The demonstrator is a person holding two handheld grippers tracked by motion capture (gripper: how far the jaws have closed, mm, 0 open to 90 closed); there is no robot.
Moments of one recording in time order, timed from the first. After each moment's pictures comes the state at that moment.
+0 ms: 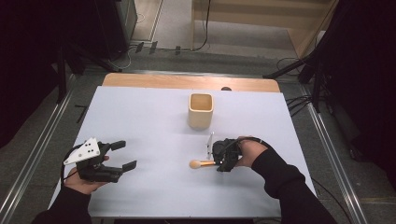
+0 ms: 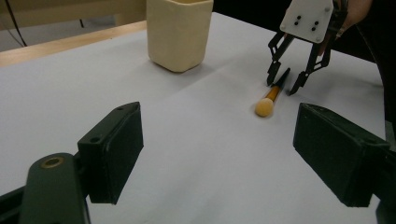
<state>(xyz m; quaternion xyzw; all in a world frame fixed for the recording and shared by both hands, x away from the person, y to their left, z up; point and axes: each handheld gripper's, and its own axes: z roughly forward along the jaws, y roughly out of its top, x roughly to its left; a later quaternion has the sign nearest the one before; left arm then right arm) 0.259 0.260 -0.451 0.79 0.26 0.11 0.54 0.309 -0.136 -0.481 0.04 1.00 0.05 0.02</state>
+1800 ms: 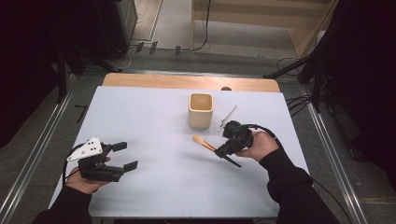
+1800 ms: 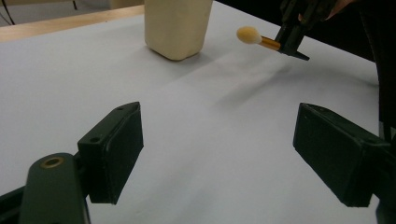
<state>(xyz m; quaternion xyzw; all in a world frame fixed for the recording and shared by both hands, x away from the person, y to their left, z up) 0.262 0.258 -0.453 0.80 0.28 0.08 0.53 0.331 -0.174 -0.443 0.26 0.94 0.20 -0.08</state>
